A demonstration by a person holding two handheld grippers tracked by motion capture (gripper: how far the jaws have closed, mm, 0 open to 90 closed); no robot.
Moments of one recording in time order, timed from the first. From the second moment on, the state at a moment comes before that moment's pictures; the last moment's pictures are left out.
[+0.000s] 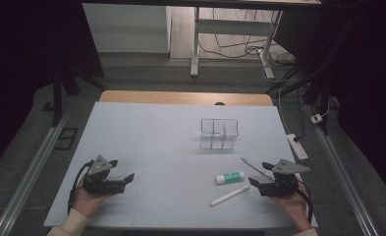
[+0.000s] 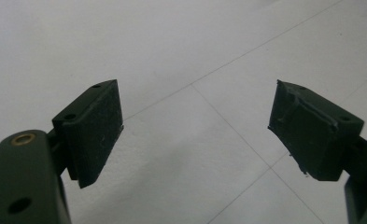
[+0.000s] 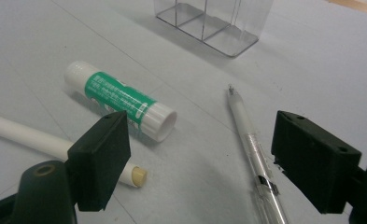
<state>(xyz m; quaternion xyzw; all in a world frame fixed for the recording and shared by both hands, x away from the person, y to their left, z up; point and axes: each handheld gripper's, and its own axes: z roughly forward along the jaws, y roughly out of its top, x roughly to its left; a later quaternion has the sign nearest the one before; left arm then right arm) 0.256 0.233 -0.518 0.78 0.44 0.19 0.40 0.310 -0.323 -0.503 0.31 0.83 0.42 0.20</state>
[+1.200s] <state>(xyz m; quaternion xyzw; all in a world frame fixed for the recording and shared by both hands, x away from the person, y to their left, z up) 0.258 0.236 -0.518 0.78 0.44 0.18 0.41 0.326 -0.309 -0.491 0.32 0.83 0.42 0.18</state>
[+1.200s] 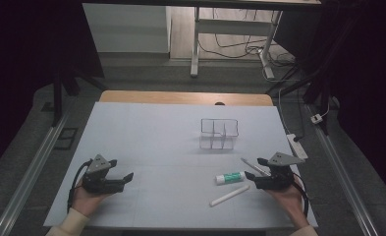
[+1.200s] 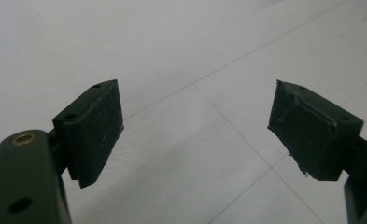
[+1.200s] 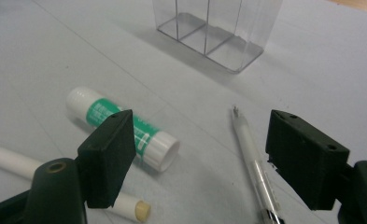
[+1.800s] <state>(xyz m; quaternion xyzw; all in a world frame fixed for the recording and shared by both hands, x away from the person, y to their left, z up) 0.259 0.235 -0.519 0.78 0.44 0.17 0.40 0.354 -0.291 -0.486 0.34 0.83 0.40 0.17</state>
